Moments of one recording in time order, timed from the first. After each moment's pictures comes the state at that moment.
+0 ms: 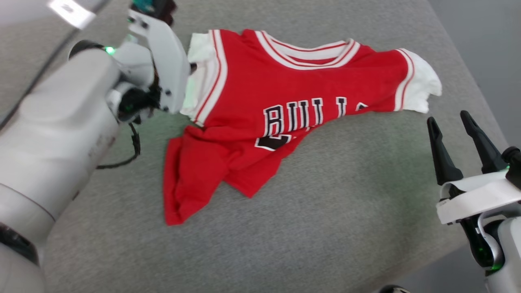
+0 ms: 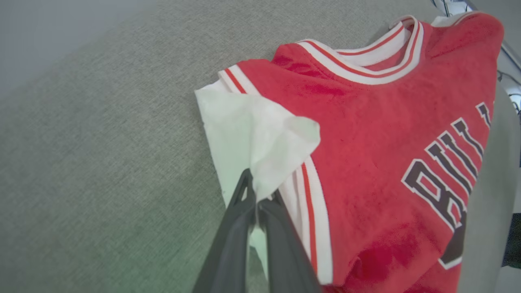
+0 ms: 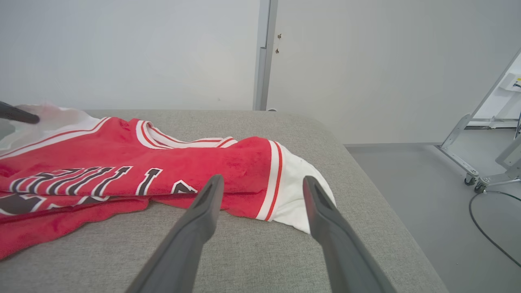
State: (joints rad) left arm -1.36 0.47 -1.19 0.81 -1.23 -0.13 0.46; right arm -0.36 -0.30 0.14 0.22 0.38 0.13 -0.21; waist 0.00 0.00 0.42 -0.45
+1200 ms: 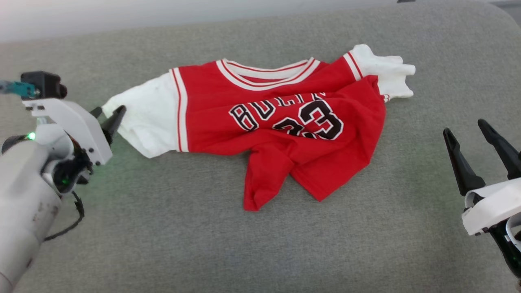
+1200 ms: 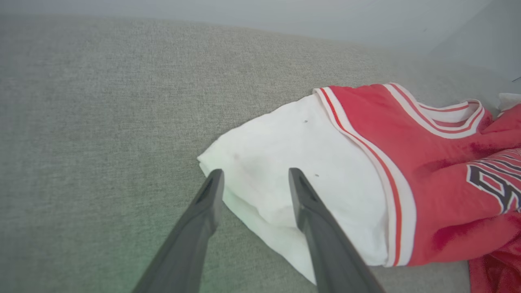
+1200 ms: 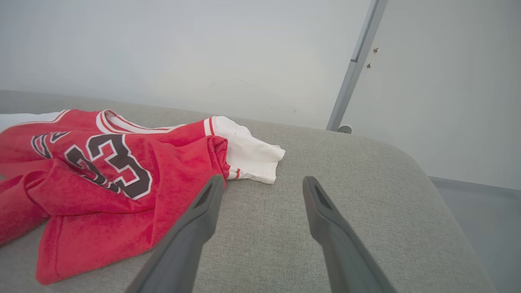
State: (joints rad) left arm -1.04 0.64 -1.03 0.90 -1.38 -0.13 0.09; right arm -0.28 -0.41 0.11 0.04 0.38 0.13 0.02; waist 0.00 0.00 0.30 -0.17
